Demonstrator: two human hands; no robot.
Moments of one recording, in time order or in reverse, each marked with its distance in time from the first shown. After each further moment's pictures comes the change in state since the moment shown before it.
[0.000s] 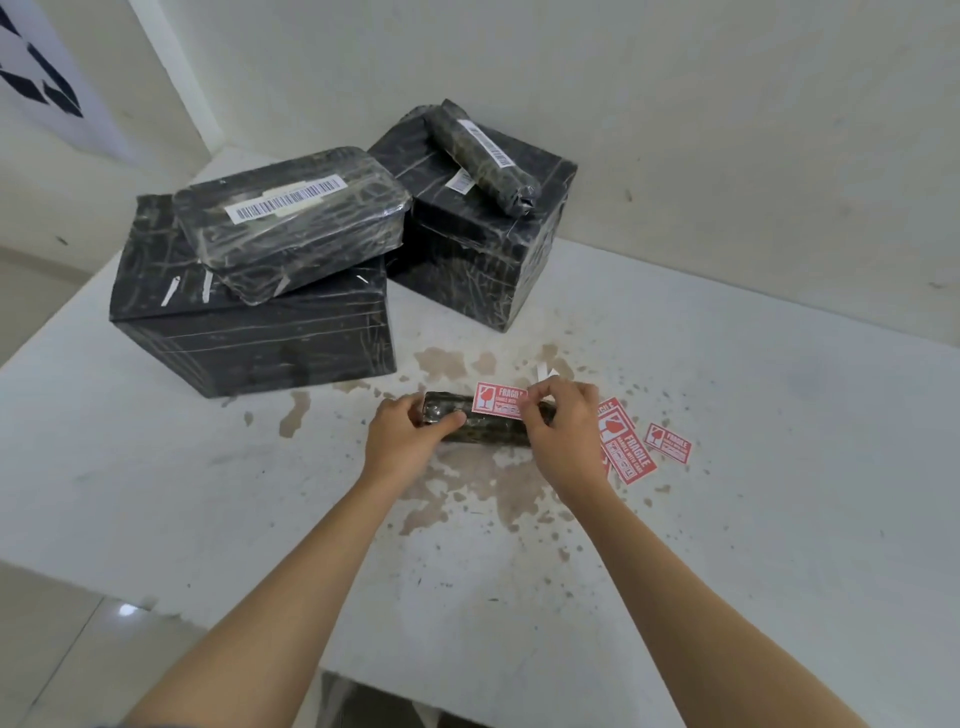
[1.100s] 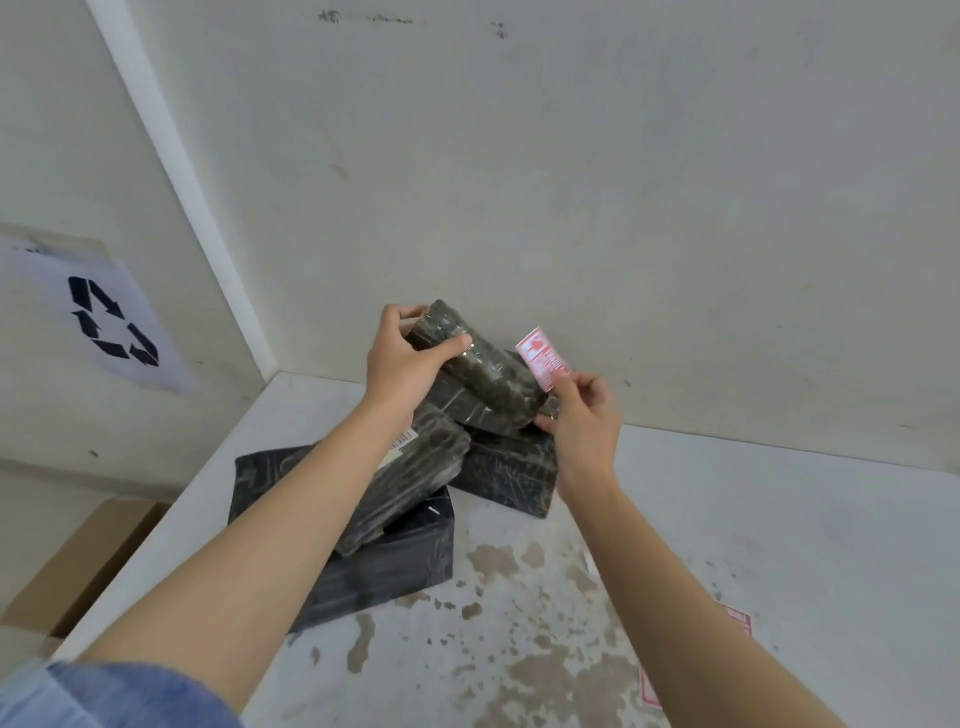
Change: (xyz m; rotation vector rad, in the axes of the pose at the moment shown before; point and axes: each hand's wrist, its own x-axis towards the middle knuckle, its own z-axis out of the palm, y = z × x) left_hand 0.106 0.217 -0.154 -0.445 0.064 0.409; right_hand 0.099 -0.193 -0.026 0.858 0.367 0.120
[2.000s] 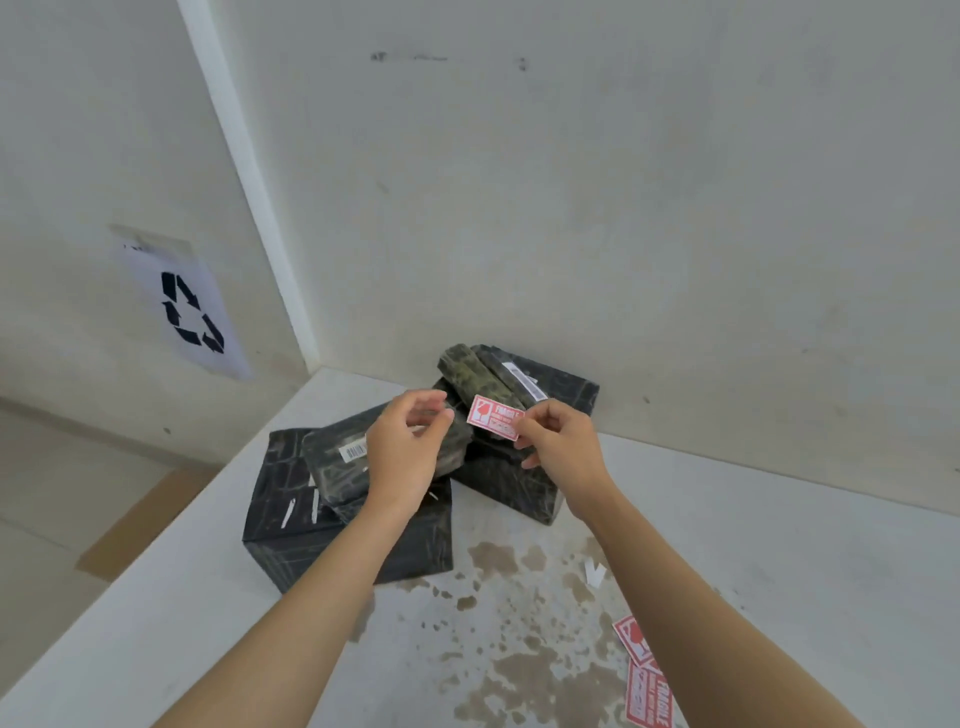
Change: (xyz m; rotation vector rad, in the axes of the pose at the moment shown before) left_hand -0.086 -0.036 0.000 0.232 0.224 0.187; right_hand 0.009 0.013 -0.024 -0.360 -0.492 0.000
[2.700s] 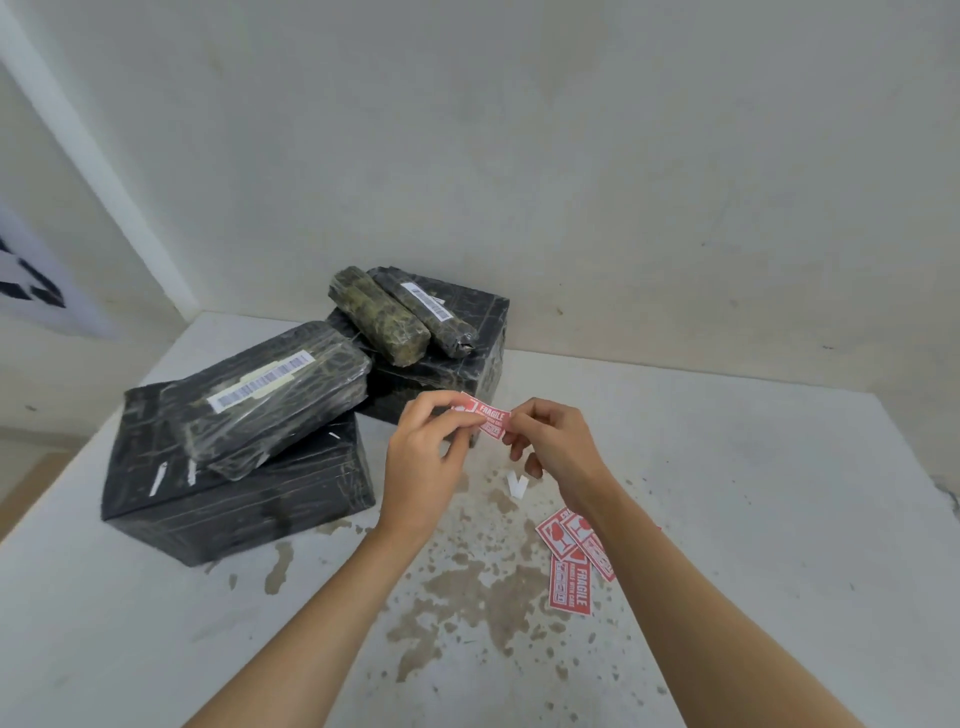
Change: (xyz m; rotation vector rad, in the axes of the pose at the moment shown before) left_hand -0.085 -0.027 0.079 0.129 -0.247 0.474; right_hand -0.048 0.063 -0.072 0.087 0.019 0.192
